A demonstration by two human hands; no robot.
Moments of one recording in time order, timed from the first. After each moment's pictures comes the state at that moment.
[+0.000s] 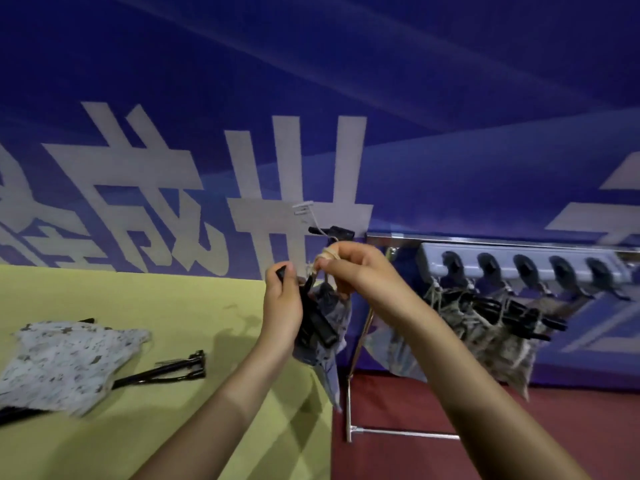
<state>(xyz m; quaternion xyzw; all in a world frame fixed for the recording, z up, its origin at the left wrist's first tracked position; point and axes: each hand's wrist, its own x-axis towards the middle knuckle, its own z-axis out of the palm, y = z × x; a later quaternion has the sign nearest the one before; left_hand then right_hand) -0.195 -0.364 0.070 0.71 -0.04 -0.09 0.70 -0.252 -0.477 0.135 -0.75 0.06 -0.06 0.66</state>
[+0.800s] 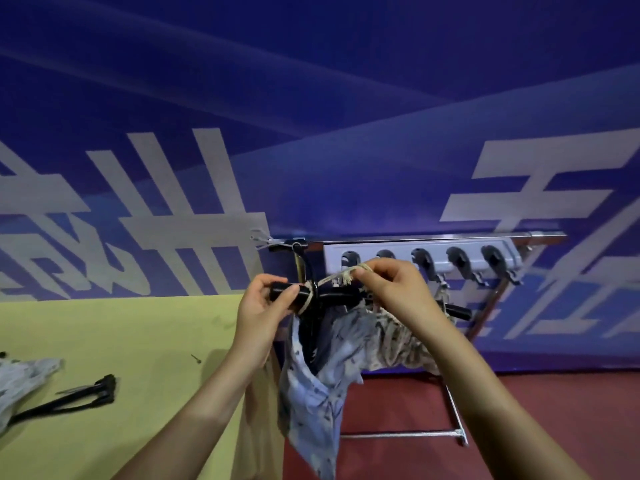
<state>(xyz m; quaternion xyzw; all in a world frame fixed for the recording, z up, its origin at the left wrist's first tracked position) -0.287 -0.521 0.057 0.66 -0.14 -0.13 0.73 -0.391 -0.694 0.106 -0.79 0.17 -0.19 0.55</state>
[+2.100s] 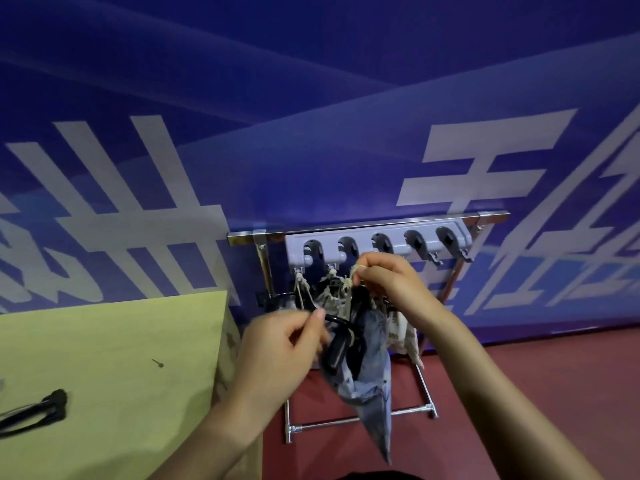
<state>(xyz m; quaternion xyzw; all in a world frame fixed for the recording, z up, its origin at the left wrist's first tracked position) -0.378 -0.532 0.083 0.76 -0.38 -0.05 0.52 -0.437 -0.726 0.102 -0.76 0.15 -0.15 0.61</state>
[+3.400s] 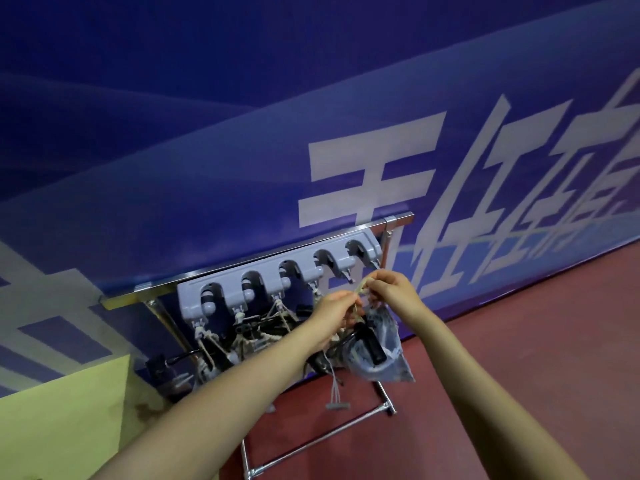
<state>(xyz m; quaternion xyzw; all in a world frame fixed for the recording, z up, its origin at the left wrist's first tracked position) -0.394 -0.816 0.003 0.64 -0.24 -0.51 0.53 -0.499 -0.916 0.011 -0.68 0.39 -0.22 0.58</state>
